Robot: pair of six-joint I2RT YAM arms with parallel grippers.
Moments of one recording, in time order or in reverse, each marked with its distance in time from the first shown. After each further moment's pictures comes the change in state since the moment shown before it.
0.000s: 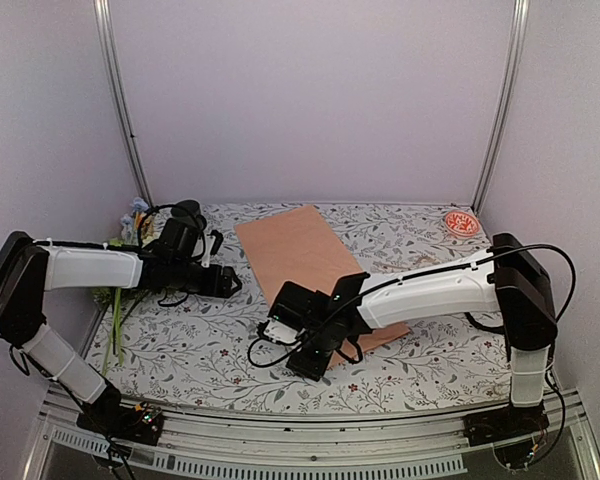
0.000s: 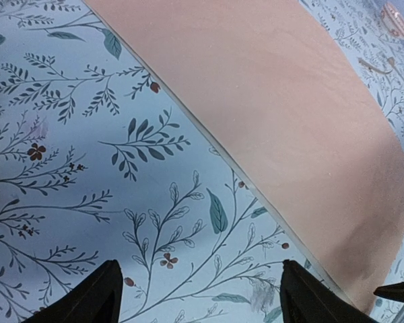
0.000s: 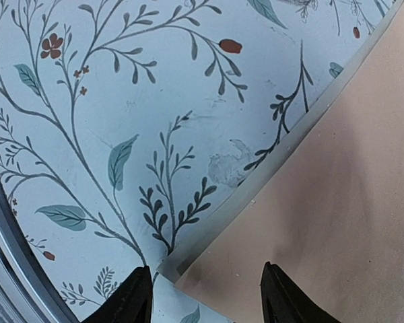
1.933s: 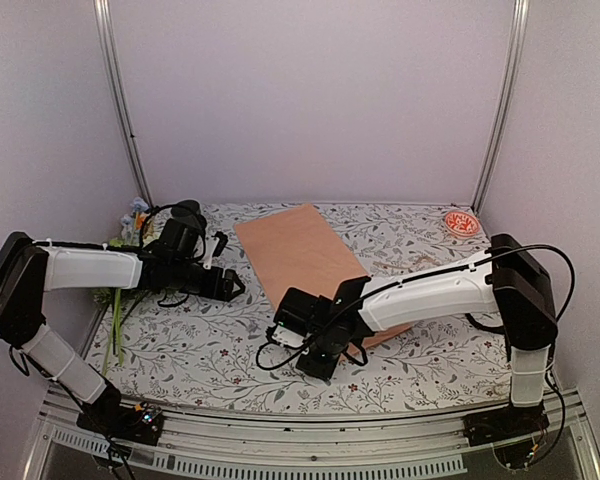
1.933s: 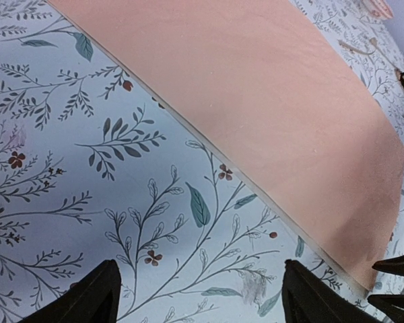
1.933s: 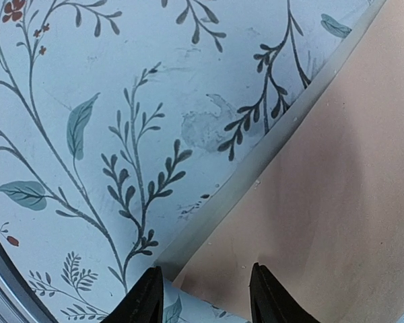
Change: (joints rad) left arm -0.007 -0.004 -0.005 0.001 0.063 0.061; right arm -0.006 -0.006 -0.038 -0.024 0.045 0.003
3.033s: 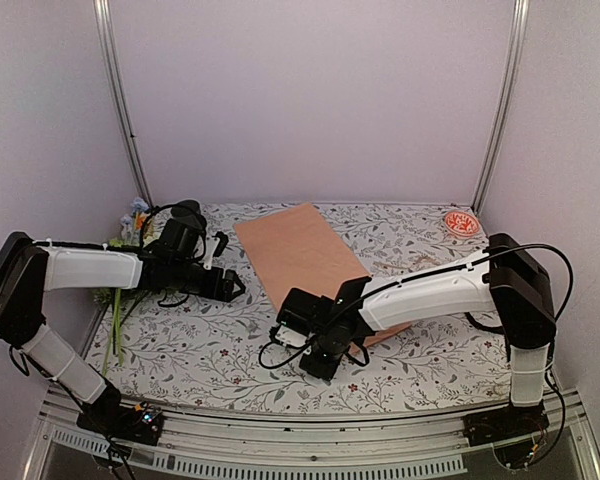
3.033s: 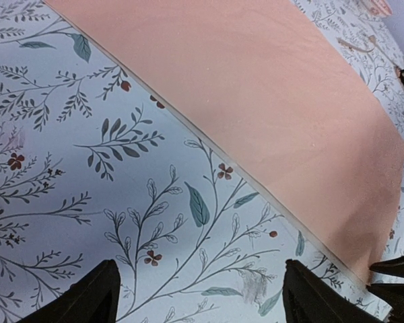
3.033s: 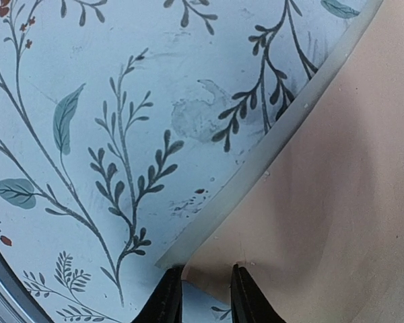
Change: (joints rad) left arm -0.003 0.000 0.000 -0.001 0.000 0.011; right arm -0.014 0.010 -0.018 0.007 -0.021 0.018
